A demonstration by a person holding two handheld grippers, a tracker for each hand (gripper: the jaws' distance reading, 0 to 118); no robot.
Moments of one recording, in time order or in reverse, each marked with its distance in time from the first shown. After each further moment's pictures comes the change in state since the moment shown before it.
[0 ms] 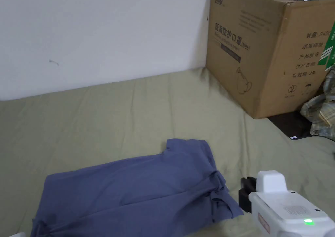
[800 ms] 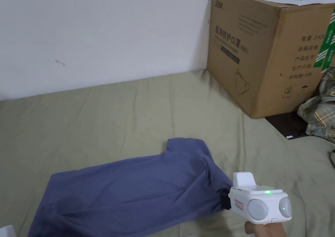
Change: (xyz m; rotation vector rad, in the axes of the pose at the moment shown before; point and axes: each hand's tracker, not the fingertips) left arm -0.020 -0.016 0.070 0.089 -0.083 0.068; right arm -0.003 -0.016 -0.039 -0.246 0.078 0.016
